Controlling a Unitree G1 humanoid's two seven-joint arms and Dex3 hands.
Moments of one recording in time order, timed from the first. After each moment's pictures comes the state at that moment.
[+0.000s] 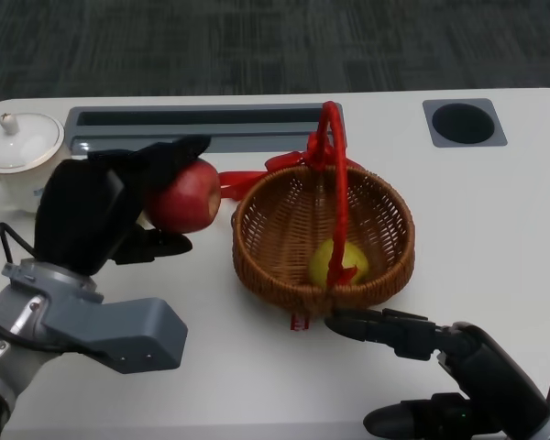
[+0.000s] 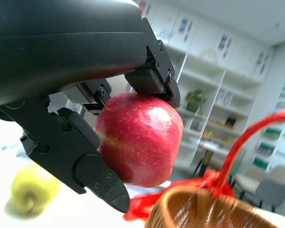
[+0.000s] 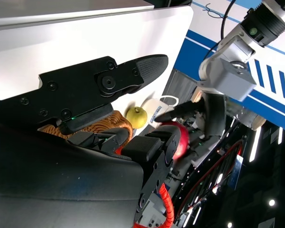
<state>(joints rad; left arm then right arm) -0.51 0.41 -0.33 0.65 0.69 -0.60 0.62 -0.05 -0.13 0.18 0.45 -0.03 -1.02 0.37</state>
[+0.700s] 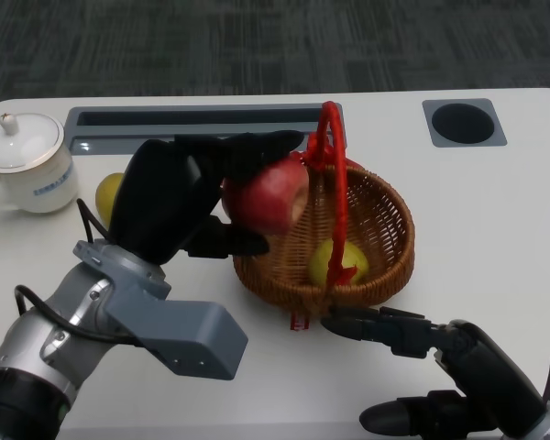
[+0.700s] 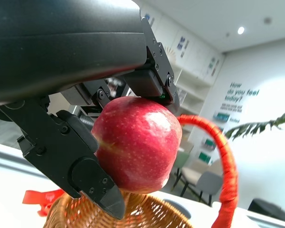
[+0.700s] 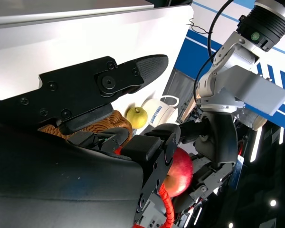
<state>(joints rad) -0.53 0.28 -0.34 0.51 0.69 -0.61 0.47 -0.05 -0.13 0.18 0.44 -0.05 -1.01 0.35</state>
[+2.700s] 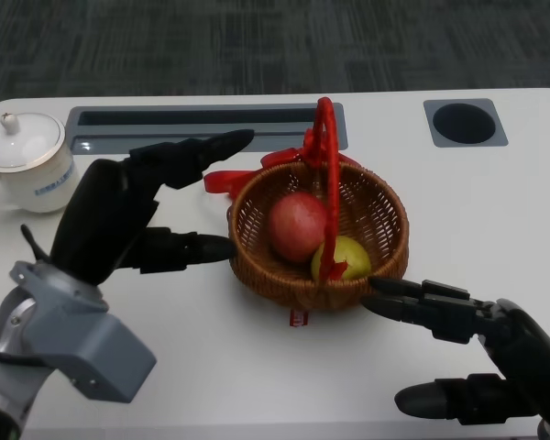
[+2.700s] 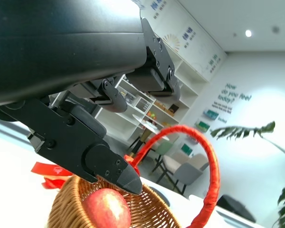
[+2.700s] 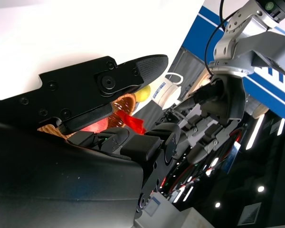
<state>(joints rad) -0.41 0.35 -0.19 0.54 0.38 -0.87 0.24 -0.04 -0.22 0.12 0.35 -0.08 -1.04 0.27</state>
